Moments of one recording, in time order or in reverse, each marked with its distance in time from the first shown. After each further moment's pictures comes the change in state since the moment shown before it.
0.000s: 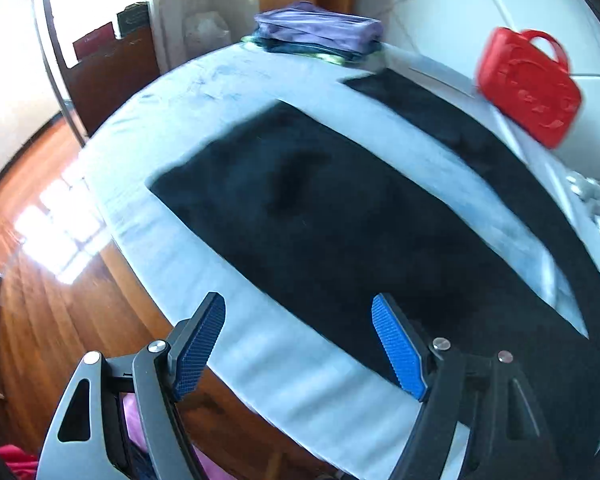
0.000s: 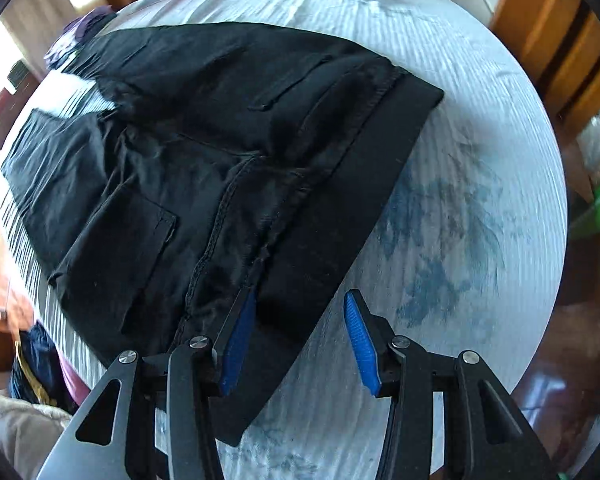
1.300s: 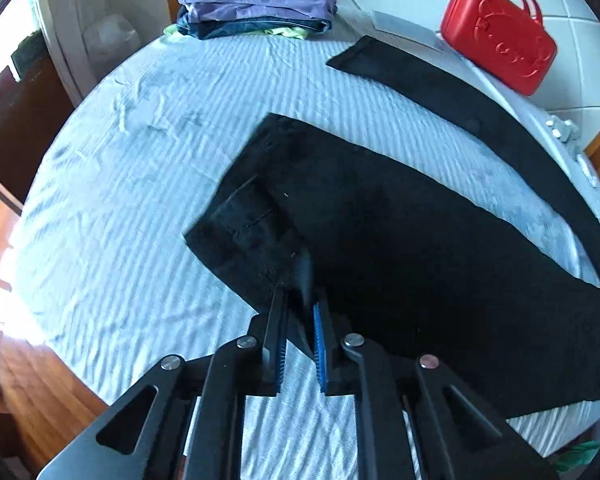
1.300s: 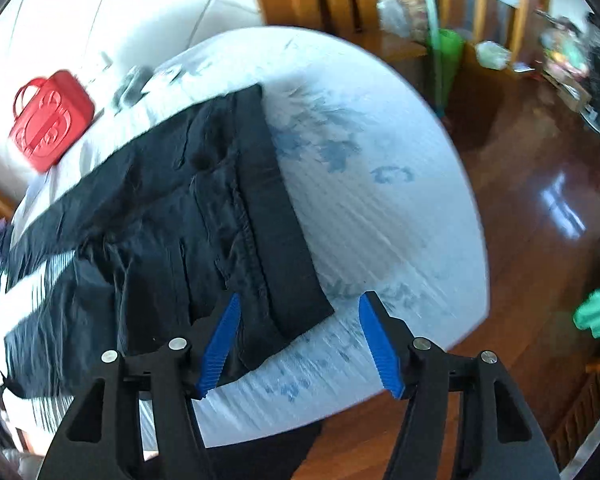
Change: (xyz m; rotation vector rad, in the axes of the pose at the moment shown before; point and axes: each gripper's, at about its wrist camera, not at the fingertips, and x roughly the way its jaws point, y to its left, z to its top) left arm 0.062 0.061 0.090 0.328 0.122 -0.163; right arm -0.057 0.053 -0.090 0.774 -0.253 -0.160
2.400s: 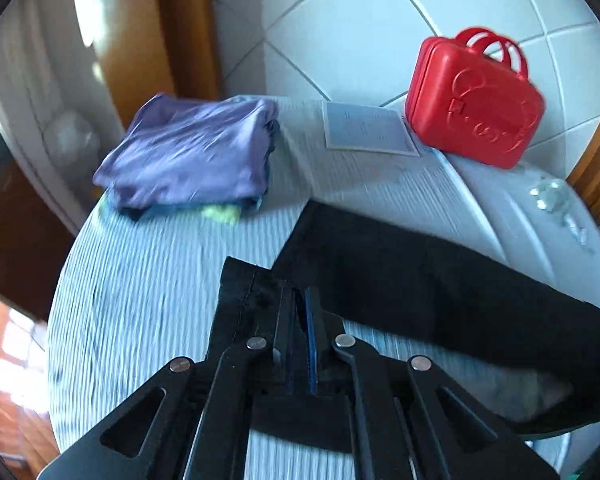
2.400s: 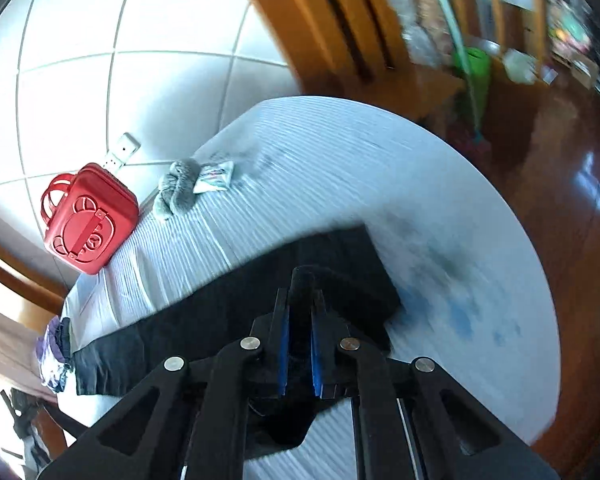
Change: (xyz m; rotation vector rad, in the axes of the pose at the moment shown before) left arm 0.004 -0.105 0.260 0.158 -0.152 -0.036; right arm -0.008 0.091 0.176 0.132 -0.125 0.151
